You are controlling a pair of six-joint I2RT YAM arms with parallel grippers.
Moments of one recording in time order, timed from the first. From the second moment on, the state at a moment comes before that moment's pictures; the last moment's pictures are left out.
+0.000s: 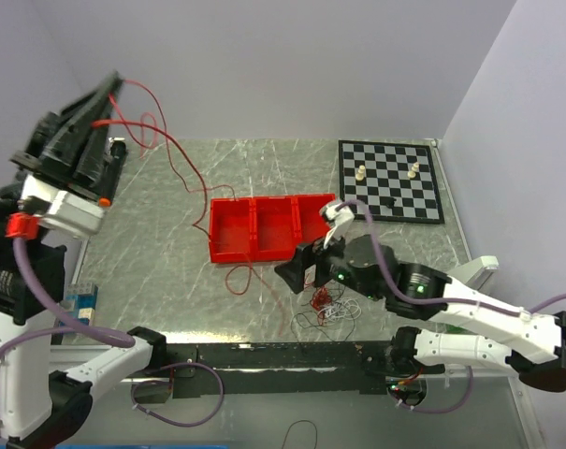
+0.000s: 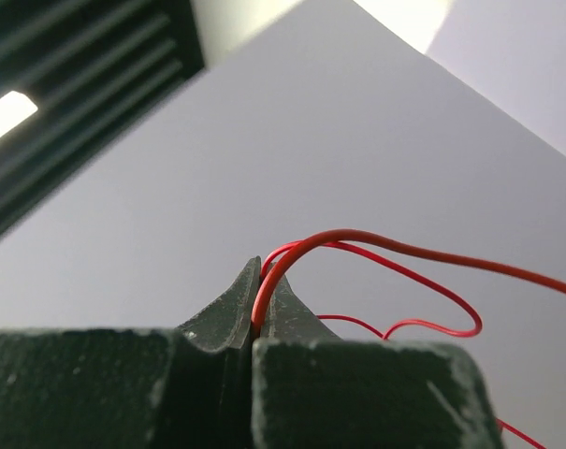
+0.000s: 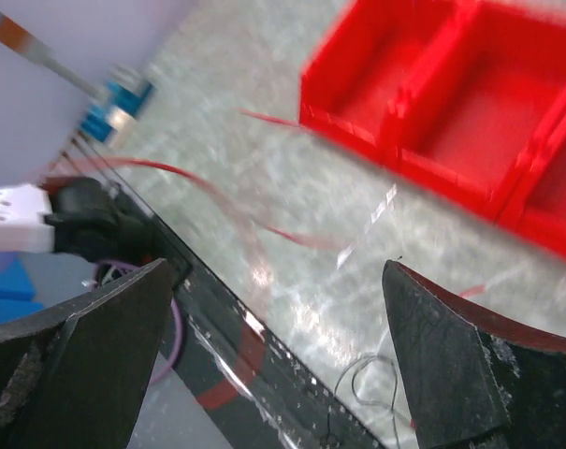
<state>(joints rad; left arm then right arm) -0.34 0.99 1.83 0.03 0.54 0.69 1.16 0.88 0.92 -0.40 0.27 0.55</state>
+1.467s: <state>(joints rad) -0.34 0.76 1.44 -0.37 0.66 0.74 1.16 1.29 1.44 -0.08 -0.15 0.18</state>
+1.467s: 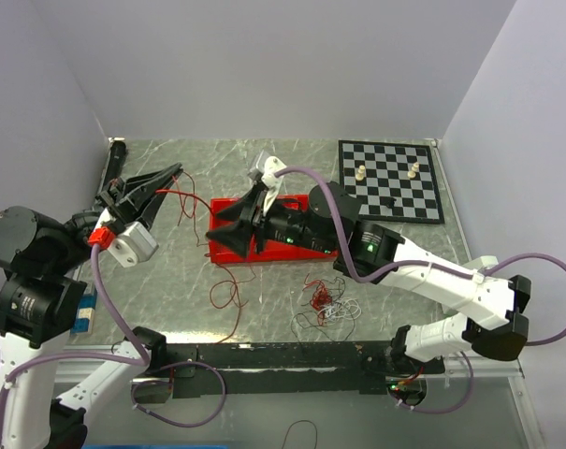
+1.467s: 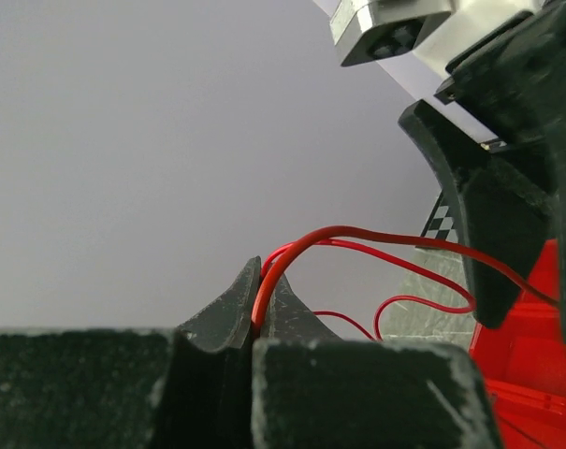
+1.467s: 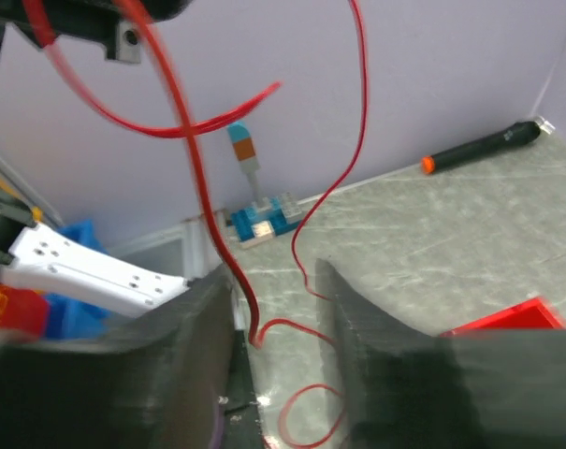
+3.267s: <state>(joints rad) -0.34 0.58 1.31 -0.28 0.52 0.89 0.91 1.54 1.93 -0.10 0.06 -0.05</state>
